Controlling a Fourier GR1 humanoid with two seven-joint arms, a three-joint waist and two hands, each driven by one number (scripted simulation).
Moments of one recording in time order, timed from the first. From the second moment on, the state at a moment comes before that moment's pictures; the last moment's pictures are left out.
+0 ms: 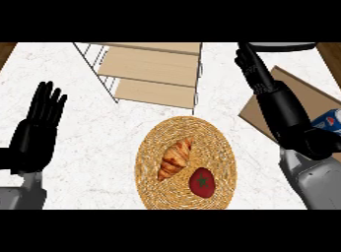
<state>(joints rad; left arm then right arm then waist) -0.10 0.31 -0.06 -1.55 0.43 0.17 -0.12 -0.42 -0.32 0.29 -1.70 -0.11 -0.15 0.10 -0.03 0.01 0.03</state>
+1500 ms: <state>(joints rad) -0.11 0.36 -0.15 -1.62 0.20 0.34 0.09 -0.82 -0.06 0.65 -1.24 0.47 -0.21 1.16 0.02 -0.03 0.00</state>
